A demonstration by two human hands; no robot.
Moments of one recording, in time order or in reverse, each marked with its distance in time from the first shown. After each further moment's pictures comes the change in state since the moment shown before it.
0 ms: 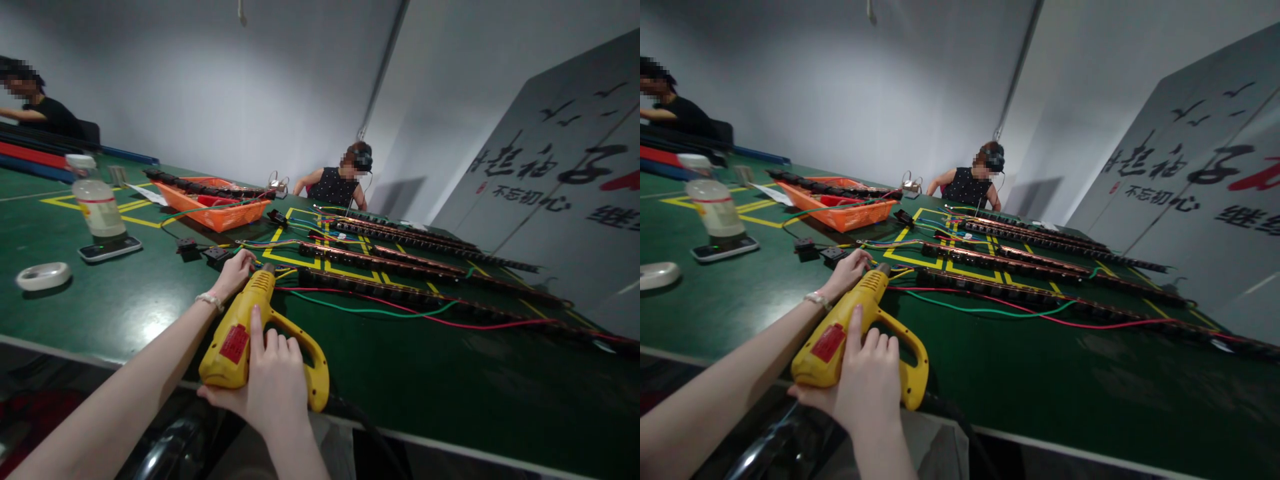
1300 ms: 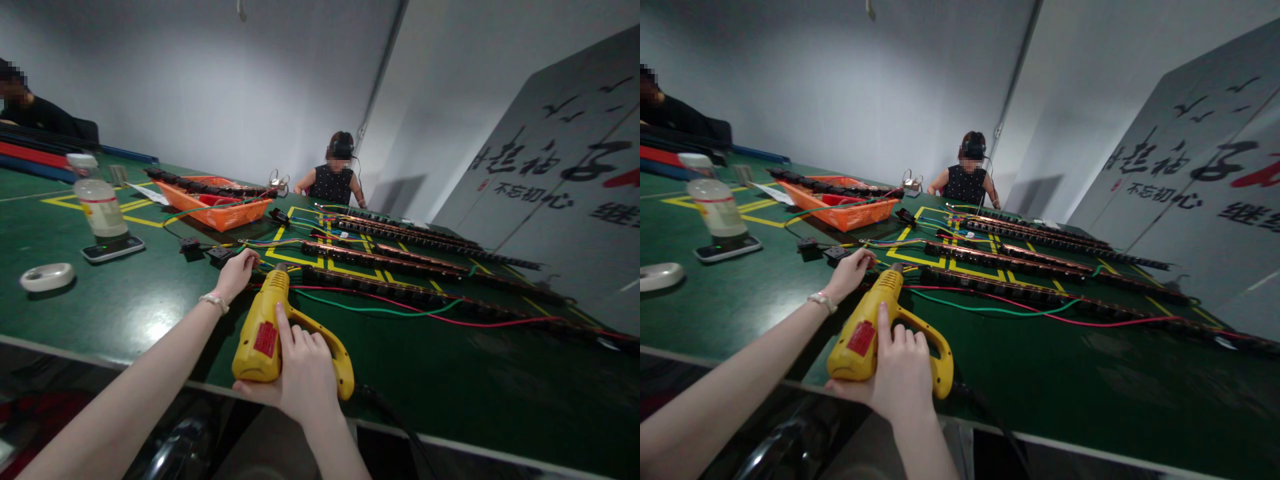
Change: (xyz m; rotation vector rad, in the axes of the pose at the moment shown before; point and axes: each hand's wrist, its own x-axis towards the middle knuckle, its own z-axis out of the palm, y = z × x) left_hand 0.000 -0.007 -0.001 0.072 0.035 0.051; right_hand -0.002 0.036 -0.013 0.025 -0.010 -0.027
